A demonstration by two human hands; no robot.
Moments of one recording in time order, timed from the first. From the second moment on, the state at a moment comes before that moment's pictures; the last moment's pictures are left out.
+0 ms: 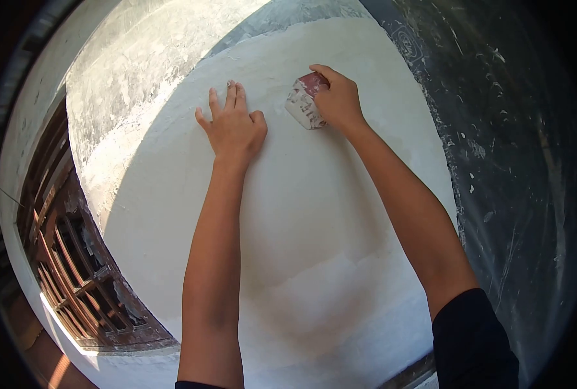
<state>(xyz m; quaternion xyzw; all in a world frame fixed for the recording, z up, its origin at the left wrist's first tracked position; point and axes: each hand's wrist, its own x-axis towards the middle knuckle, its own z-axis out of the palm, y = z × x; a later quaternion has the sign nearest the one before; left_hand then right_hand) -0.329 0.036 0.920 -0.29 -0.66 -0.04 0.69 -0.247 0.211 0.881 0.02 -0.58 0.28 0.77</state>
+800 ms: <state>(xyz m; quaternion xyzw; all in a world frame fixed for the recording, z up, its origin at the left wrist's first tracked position) -0.289 0.087 0.710 -0.58 -0.50 -0.29 0.57 -0.184 0.234 0.703 -0.15 -0.55 0.40 0.72</state>
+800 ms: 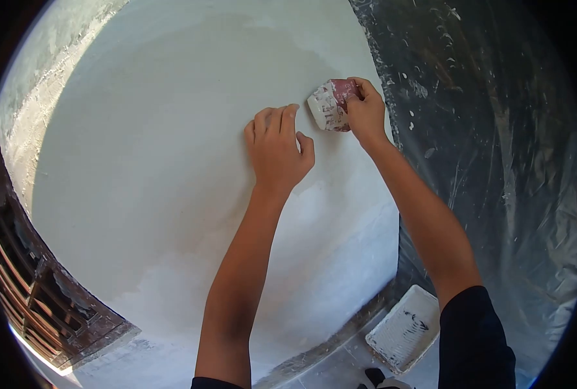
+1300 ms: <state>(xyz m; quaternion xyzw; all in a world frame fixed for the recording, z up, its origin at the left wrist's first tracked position) -0.233 0.094 0.477 -0.73 -0.50 -0.33 0.34 -0.095 0.233 0.481 -0.35 -0.67 0.36 0.55</state>
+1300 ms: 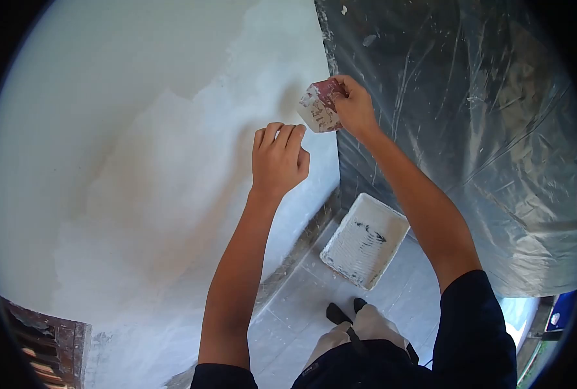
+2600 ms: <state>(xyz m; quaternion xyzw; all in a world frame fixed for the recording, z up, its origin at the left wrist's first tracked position) -0.041 0.002 0.046 -0.55 -0.79 -0.22 -0.14 0.133 0.202 0.040 -0.63 -0.71 0.31 0.05</state>
